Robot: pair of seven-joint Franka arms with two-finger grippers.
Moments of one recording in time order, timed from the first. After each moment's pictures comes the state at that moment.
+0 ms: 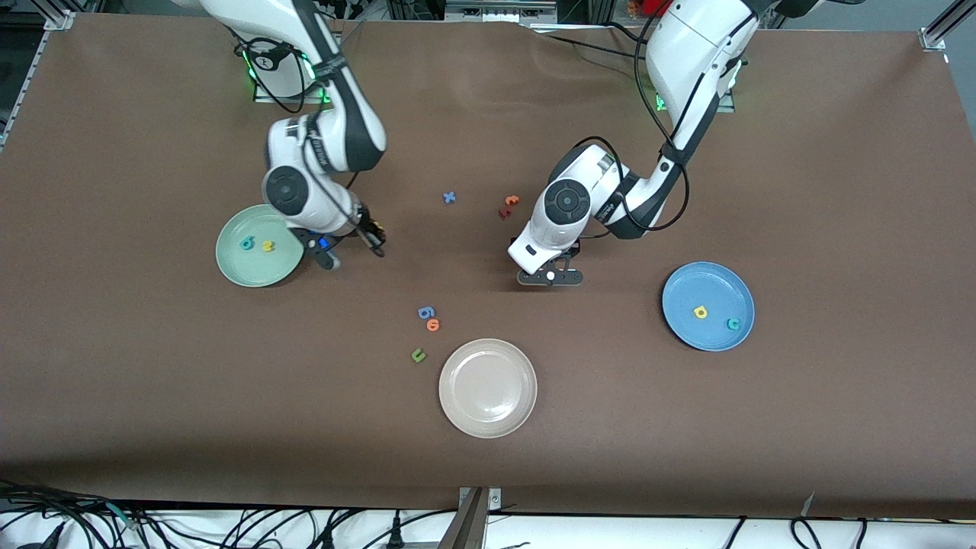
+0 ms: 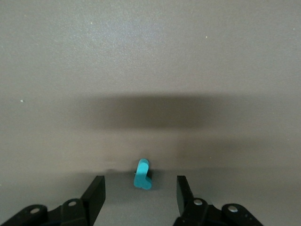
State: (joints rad) left arm -0.46 0.67 -0.21 -1.77 0.02 2.35 -0.67; right arm 0.87 0.37 -0.48 -2.05 0.43 2.11 0.90
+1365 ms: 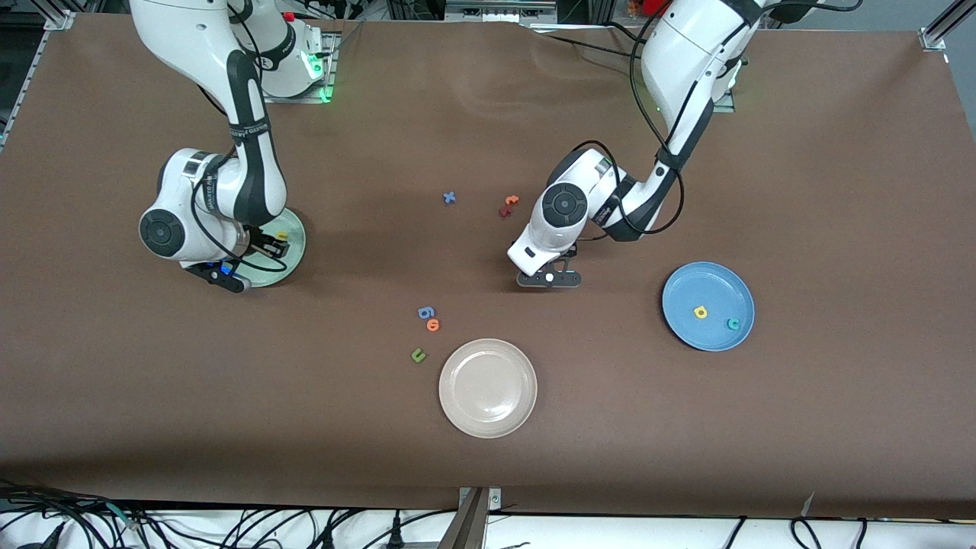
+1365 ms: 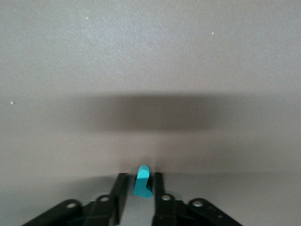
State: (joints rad) left arm -0.48 0.69 -0.20 -1.77 0.03 2.37 -0.68; right arm 0.84 0.51 -0.78 -2.07 0.42 2.04 0.21
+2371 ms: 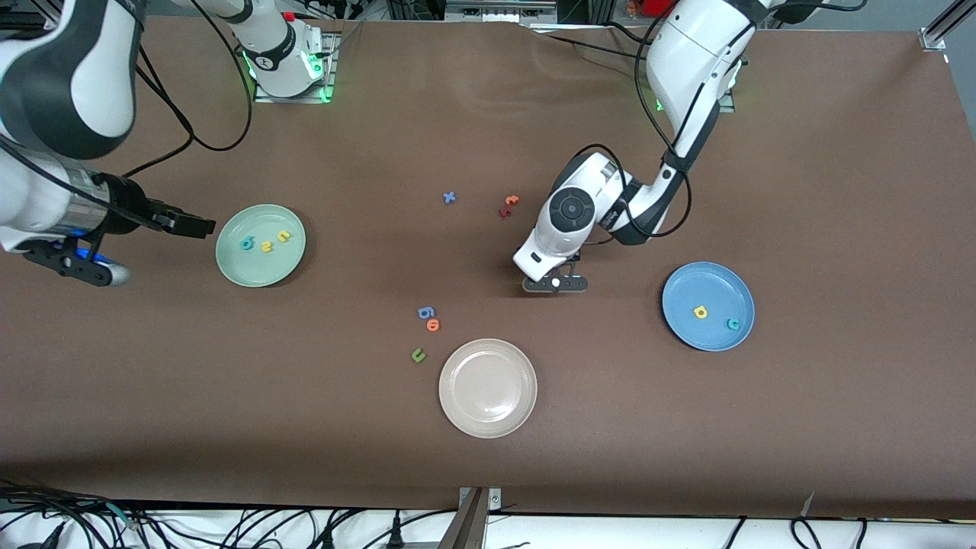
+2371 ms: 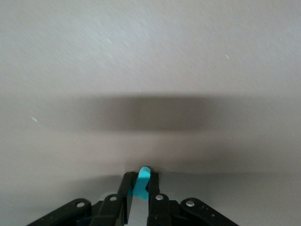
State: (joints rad) left arm -0.45 0.69 -0.19 -1.75 0.03 2.35 -0.64; right arm 0.84 0.45 -1.01 -1.37 0.42 1.33 0.20
